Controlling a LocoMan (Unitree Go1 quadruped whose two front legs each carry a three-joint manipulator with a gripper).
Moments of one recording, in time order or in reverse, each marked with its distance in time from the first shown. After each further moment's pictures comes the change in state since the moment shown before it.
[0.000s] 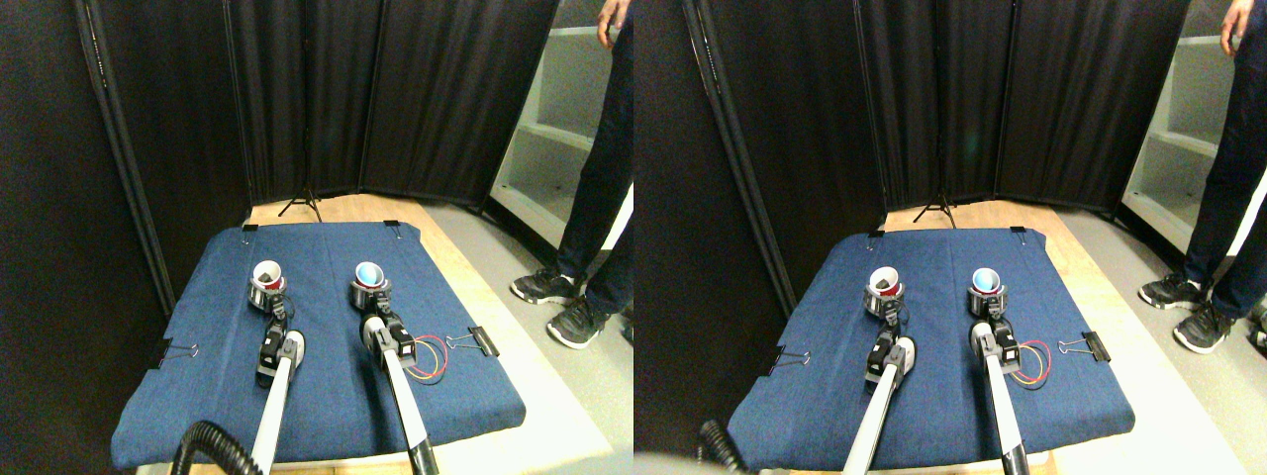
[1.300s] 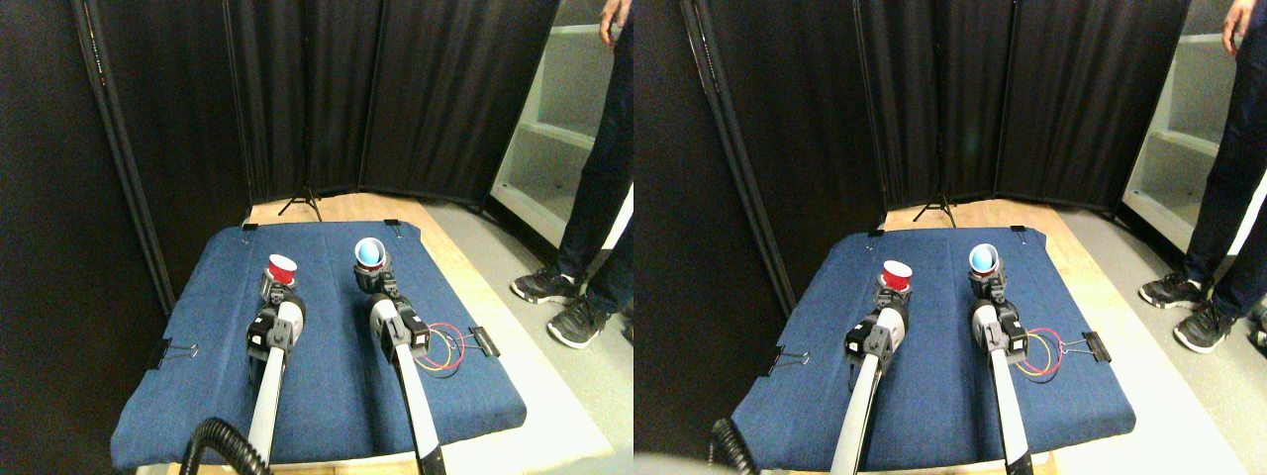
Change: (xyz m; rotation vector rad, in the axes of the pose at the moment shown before) right arm -0.035 0.055 -0.005 -0.315 0.096 0.116; left arm -0.051 -0.042 0.004 0.163 0.476 0.125
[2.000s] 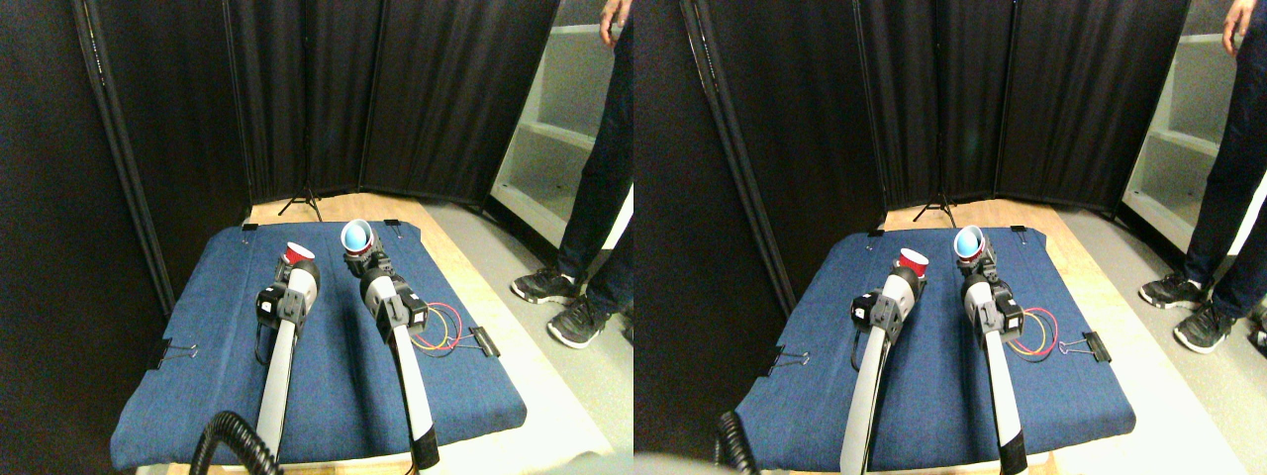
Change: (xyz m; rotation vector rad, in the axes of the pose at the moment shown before) right arm -0.005 0.038 -0.013 -0.228 0.099 0.066; left arm -0.017 -0.036 -0.017 0.021 0.169 0.038
